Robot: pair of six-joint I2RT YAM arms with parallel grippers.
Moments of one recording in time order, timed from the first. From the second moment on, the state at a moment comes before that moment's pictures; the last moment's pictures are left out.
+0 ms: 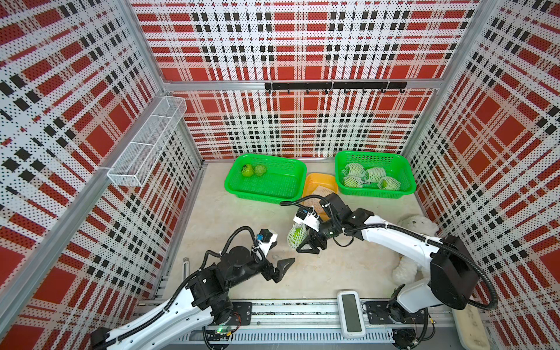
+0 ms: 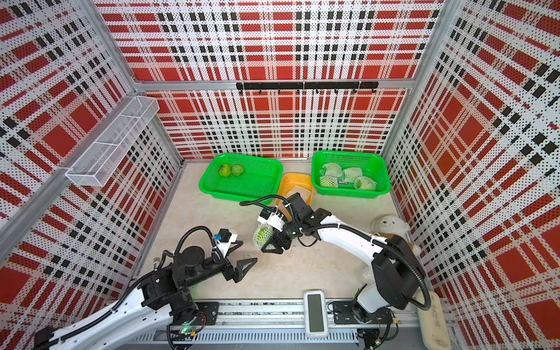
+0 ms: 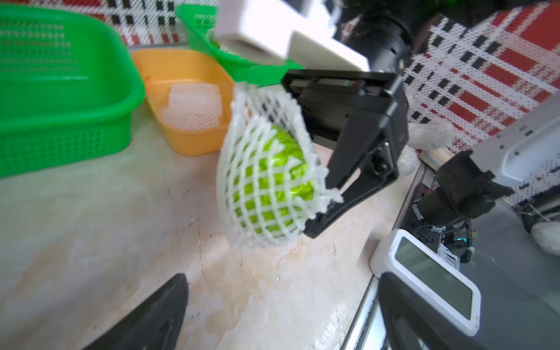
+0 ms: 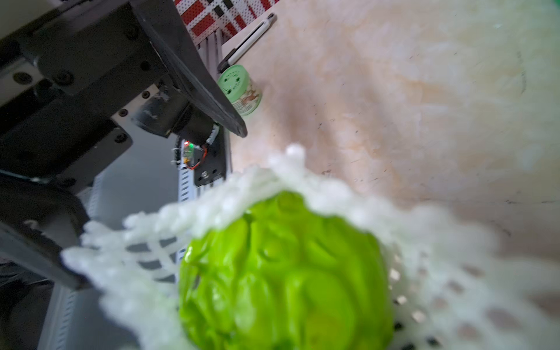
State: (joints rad) left arm -0.99 0.52 0.42 -0.23 0.02 -0.20; right arm 0.74 1.51 1.12 -0.60 -0.76 -0.17
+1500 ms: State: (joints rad) left arm -1.18 0.86 0.63 -0.04 0.06 0.50; right arm 0.66 1.44 1.20 -1.18 -1.07 -0.12
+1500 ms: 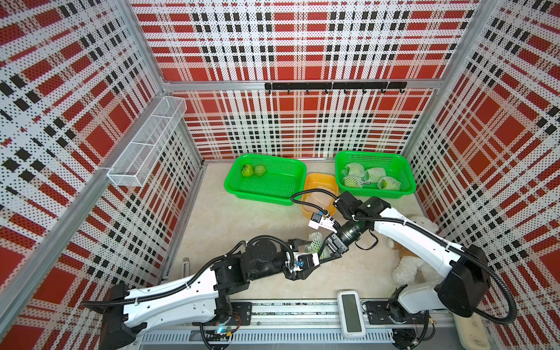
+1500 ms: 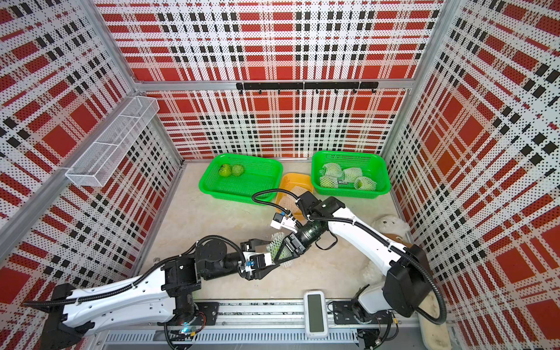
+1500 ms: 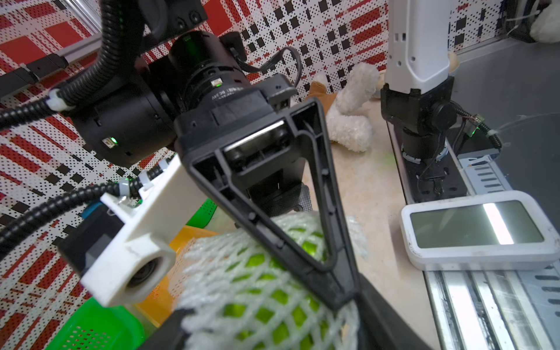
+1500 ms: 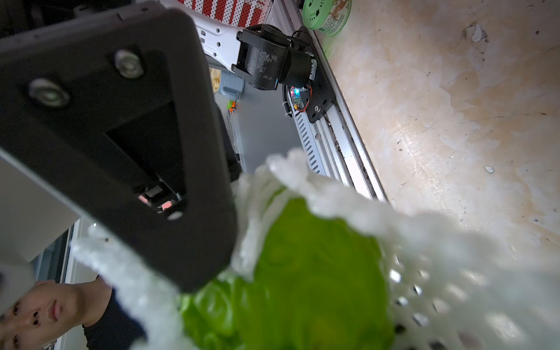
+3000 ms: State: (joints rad) left arm -0.90 0.76 0.68 -0.08 0.48 0.22; right arm 0.61 0.89 0.94 -0.62 -0.84 -0.33
